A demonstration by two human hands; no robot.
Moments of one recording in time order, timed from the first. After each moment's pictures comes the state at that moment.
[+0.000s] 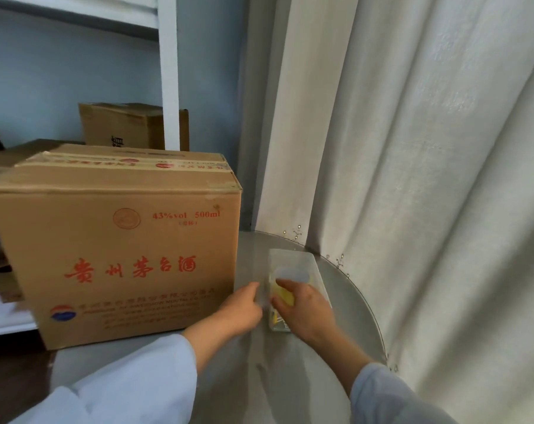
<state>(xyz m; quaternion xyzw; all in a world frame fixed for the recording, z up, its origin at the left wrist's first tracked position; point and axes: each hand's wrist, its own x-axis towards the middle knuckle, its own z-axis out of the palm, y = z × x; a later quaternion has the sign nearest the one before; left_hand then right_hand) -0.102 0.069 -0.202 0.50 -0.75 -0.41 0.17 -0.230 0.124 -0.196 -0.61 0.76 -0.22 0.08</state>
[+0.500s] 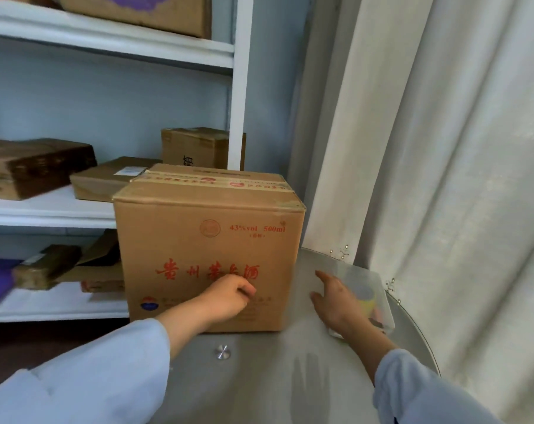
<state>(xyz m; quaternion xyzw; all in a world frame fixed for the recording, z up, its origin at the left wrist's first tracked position) 0.020 0.060 -0.169 0.56 -0.71 -0.37 0.21 -0.190 0.094 -0.167 -0.61 0.76 -0.17 0.11</state>
